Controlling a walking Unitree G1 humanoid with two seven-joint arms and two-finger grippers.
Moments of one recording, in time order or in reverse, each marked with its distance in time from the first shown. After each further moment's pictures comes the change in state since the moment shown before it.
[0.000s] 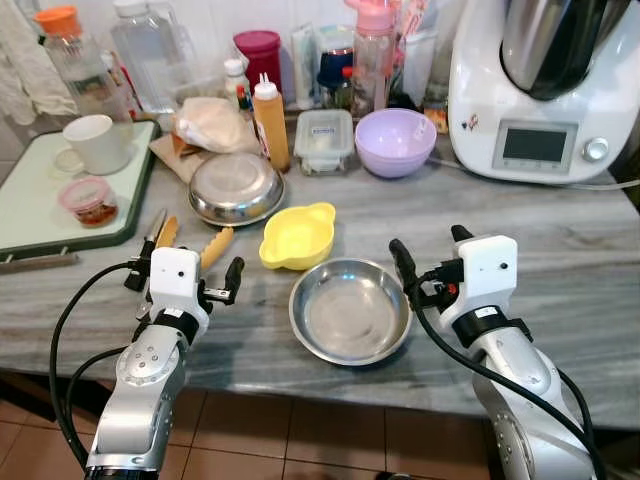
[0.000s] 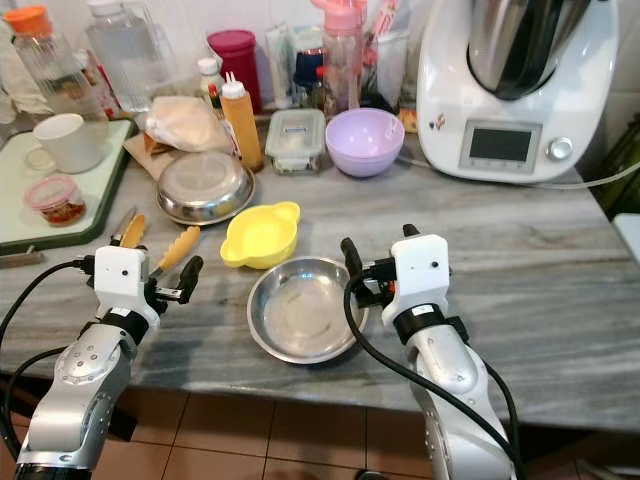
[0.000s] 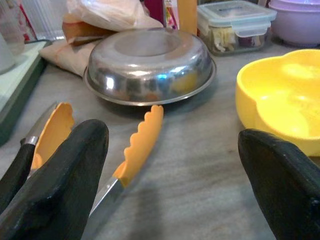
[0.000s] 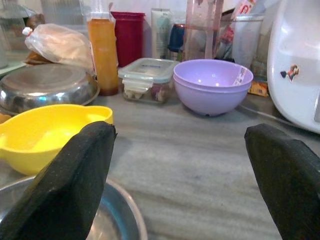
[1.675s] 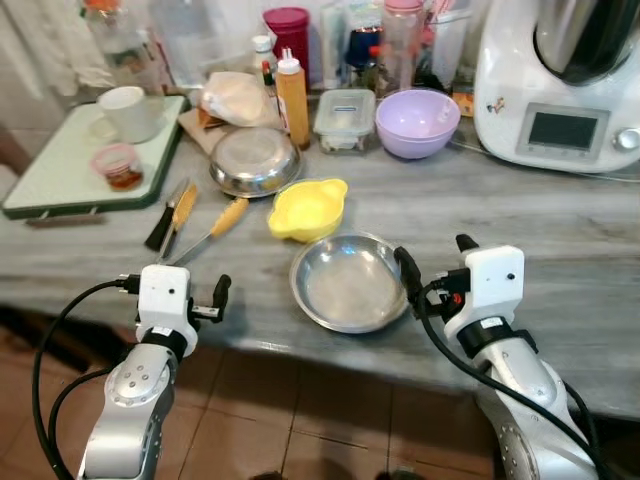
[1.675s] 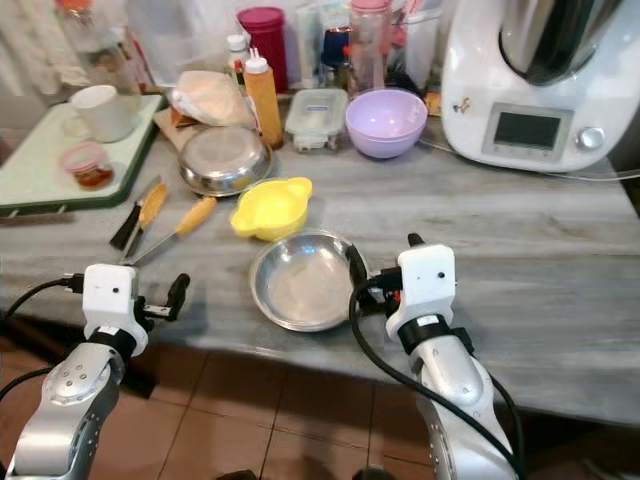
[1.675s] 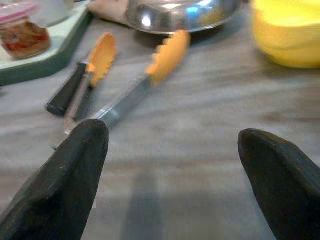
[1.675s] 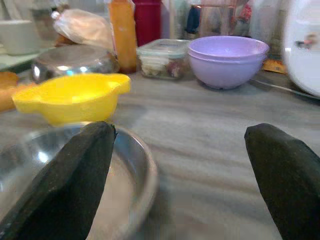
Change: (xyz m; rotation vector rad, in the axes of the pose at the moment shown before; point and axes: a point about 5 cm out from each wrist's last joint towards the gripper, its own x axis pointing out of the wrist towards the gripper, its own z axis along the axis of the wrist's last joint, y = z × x) left arm -0.018 0.007 -0.013 0.026 0.070 0.062; right arm -0.010 -0.003 -0.006 0.013 0.017 -0.018
